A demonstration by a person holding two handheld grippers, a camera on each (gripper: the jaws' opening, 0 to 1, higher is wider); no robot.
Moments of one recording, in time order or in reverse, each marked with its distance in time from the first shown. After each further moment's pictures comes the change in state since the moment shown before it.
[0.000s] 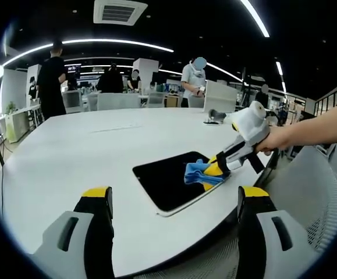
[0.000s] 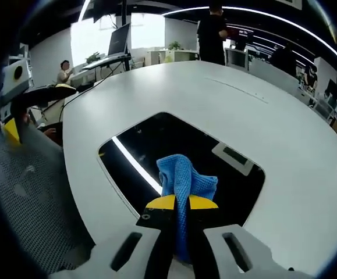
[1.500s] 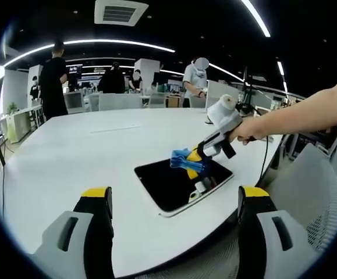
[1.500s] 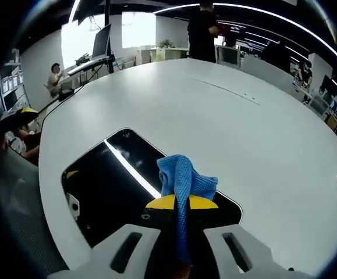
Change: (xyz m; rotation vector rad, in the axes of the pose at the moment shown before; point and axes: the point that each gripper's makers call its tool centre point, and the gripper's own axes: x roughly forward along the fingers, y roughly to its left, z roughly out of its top) left arm 0.000 0.002 0.000 0.002 0.000 0.013; right arm 0.042 -0.064 0.036 0.027 0.022 -0.046
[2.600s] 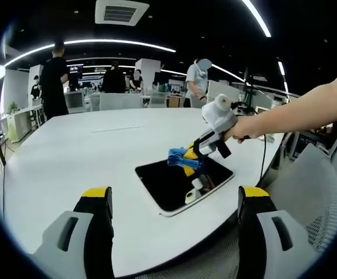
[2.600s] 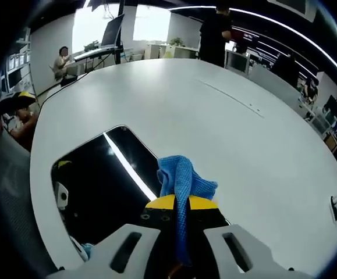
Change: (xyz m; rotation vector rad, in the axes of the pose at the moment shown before) left arm 0.001 0.002 0.000 -0.003 -0.001 0.007; right arm 0.010 -0.007 0.012 -0.119 0.006 -0.027
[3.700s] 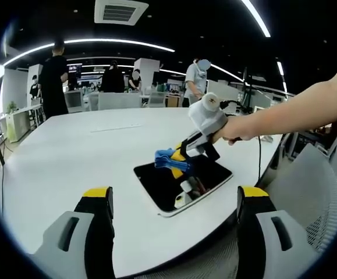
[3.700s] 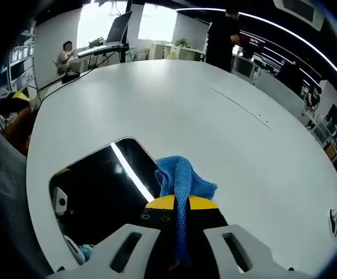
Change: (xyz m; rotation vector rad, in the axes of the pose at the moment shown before) left arm 0.001 -0.002 0.000 -0.001 0.002 -0.012; right arm 0.021 0.017 0.025 -0.070 -0.009 0.003
